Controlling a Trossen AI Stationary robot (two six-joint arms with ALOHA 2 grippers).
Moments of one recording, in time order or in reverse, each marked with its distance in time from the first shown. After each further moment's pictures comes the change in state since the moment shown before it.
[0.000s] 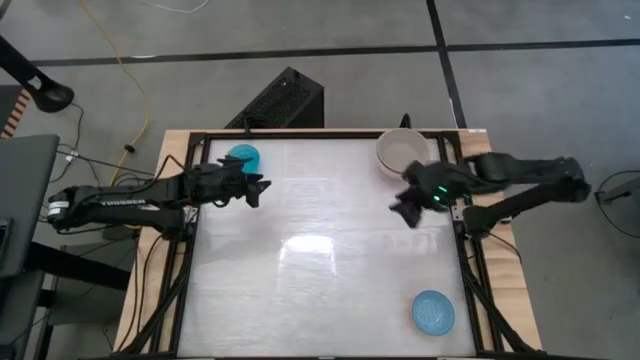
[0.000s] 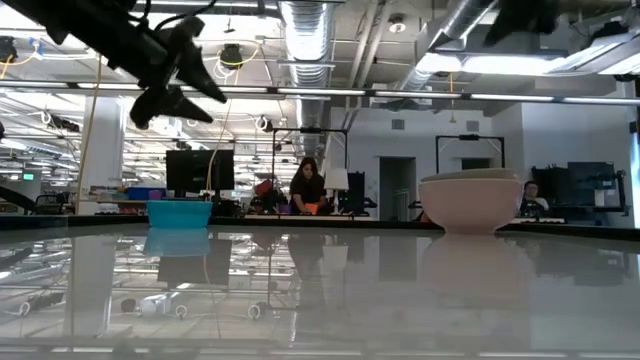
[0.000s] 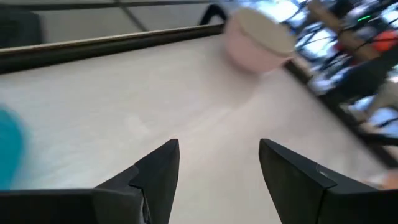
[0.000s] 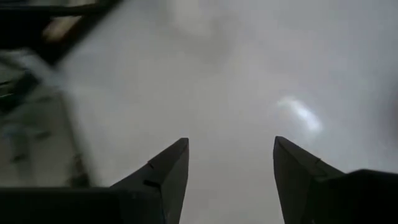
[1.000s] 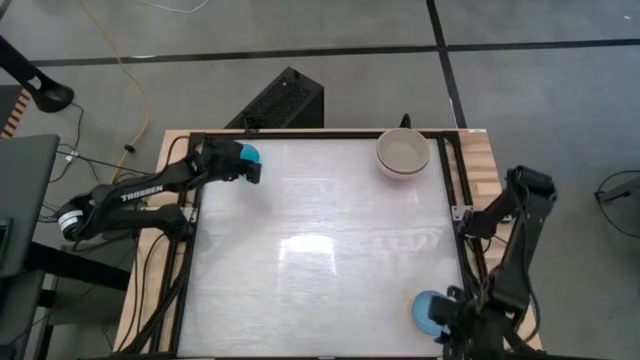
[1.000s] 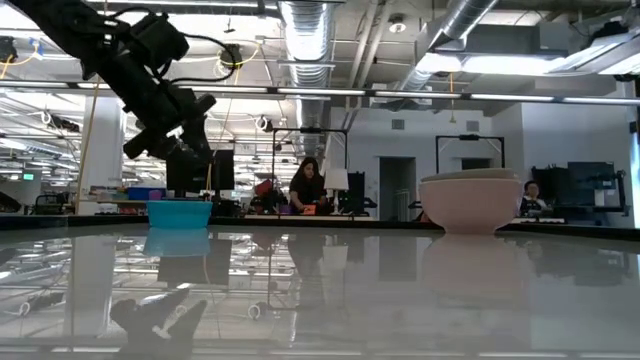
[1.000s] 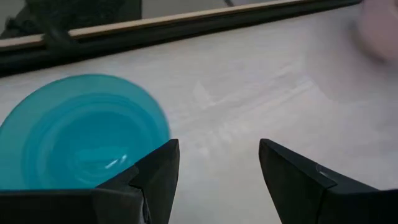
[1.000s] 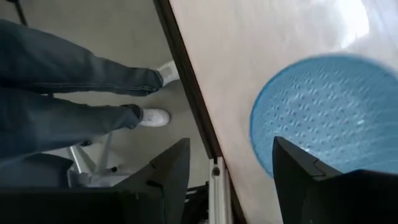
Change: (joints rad) left arm 0.442 0.199 0.000 -0.046 0.179 0.147; right arm 1.038 0.476 0.001 0.159 0.097 0.744
